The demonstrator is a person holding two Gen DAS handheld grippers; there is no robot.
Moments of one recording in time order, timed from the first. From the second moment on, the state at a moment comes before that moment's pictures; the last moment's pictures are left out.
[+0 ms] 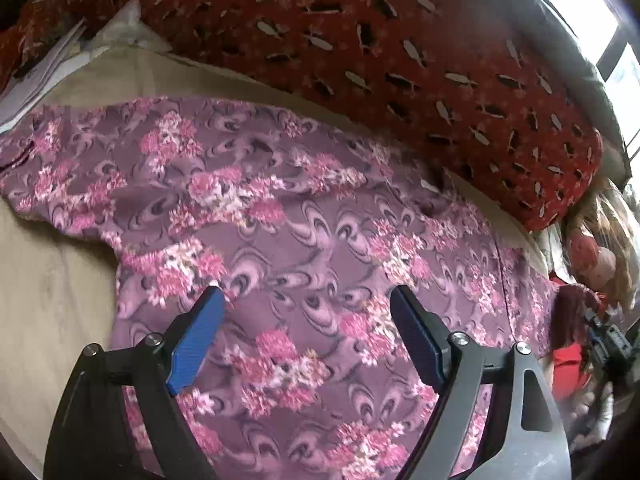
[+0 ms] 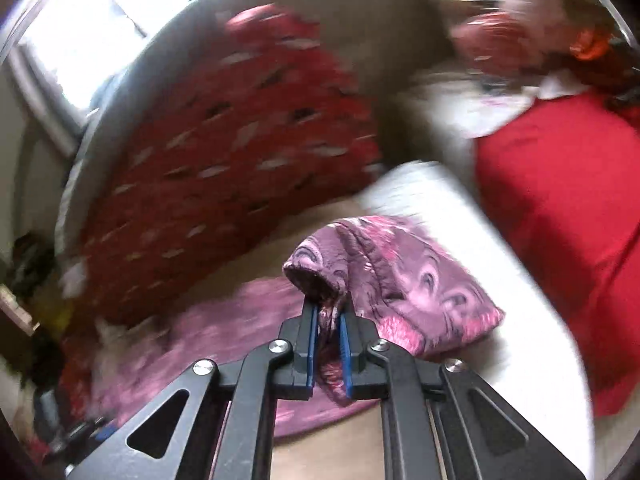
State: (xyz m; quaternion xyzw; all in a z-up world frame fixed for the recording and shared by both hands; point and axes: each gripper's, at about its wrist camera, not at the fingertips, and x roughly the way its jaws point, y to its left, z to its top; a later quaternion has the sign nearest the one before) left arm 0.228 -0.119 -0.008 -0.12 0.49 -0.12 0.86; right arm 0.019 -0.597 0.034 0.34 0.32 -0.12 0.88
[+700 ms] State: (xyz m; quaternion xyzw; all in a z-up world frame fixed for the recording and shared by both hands) left arm 0.258 -0.045 -0.023 -0.24 0.49 -0.15 0.83; right arm 0.193 -0.289 0.003 0.39 0.38 0.16 0.82
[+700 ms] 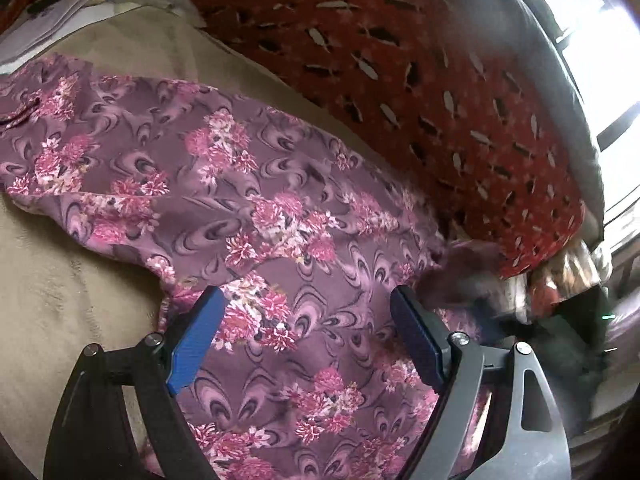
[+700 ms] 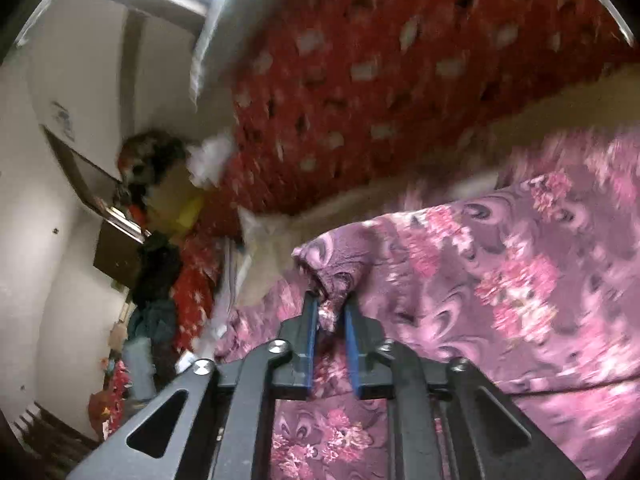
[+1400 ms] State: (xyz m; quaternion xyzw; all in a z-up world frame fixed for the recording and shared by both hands) left arm 0.266 -0.162 -0.049 -0.18 0.50 -0.18 0.83; right arm 0.053 -0.418 -0.010 0.37 0.39 -0.01 0.84
